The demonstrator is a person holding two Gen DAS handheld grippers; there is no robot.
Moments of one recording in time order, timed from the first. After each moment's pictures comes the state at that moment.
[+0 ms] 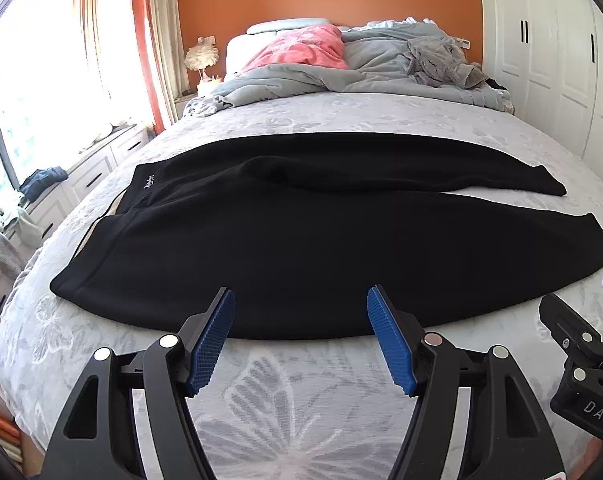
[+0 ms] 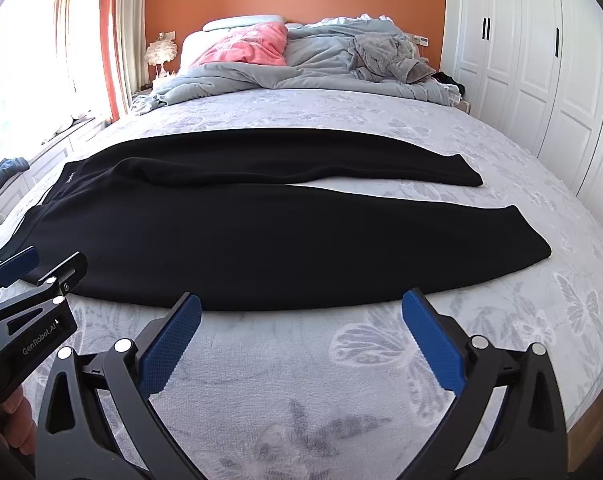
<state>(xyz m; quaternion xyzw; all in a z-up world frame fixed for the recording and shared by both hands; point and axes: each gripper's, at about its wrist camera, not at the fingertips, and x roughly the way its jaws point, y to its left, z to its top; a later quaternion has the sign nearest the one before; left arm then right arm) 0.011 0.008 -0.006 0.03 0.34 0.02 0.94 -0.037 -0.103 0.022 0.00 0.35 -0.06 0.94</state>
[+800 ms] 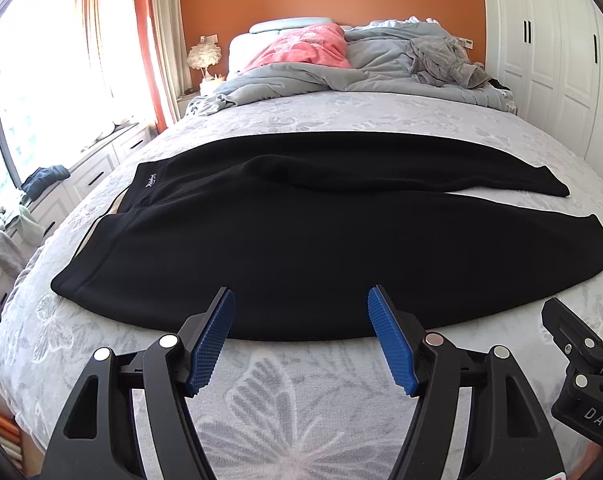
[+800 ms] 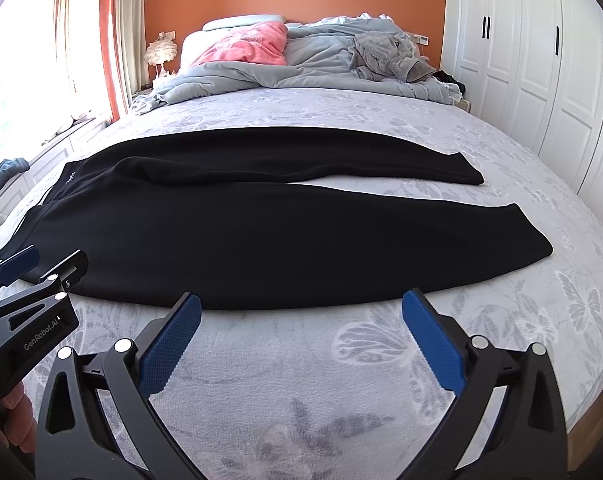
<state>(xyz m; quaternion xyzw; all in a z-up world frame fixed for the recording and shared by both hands) 0.013 0.009 -0.009 0.03 0.35 0.02 0.94 -0.039 -0.104 0.023 0.00 0.35 -0.06 0.93</state>
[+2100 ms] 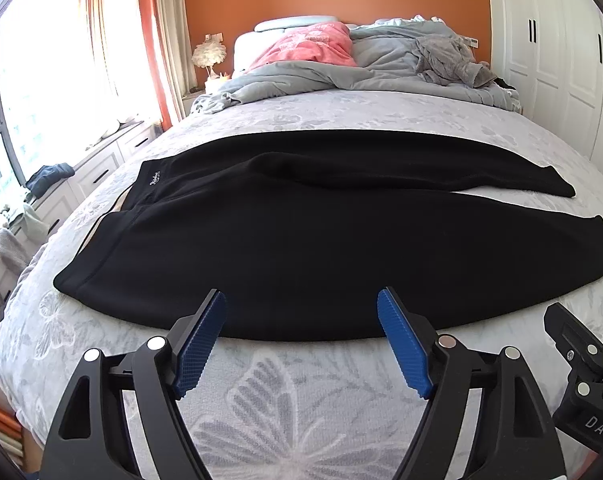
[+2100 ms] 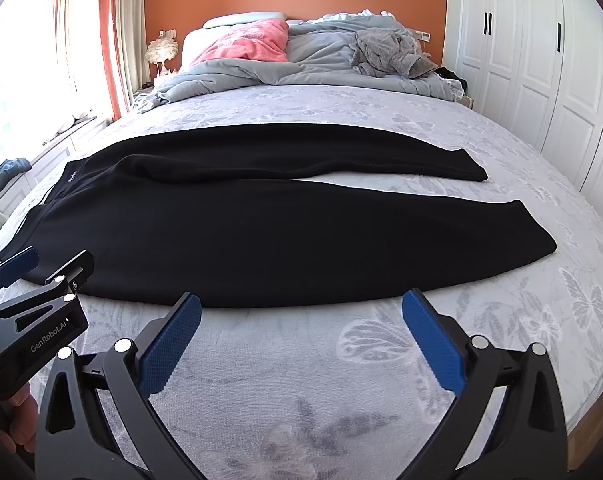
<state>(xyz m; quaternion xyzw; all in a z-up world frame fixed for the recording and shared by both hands) 0.015 0.013 -0.010 0.03 0.35 0.03 0.94 -0.036 -0.103 0.022 0.01 0.36 -0.05 0.93</state>
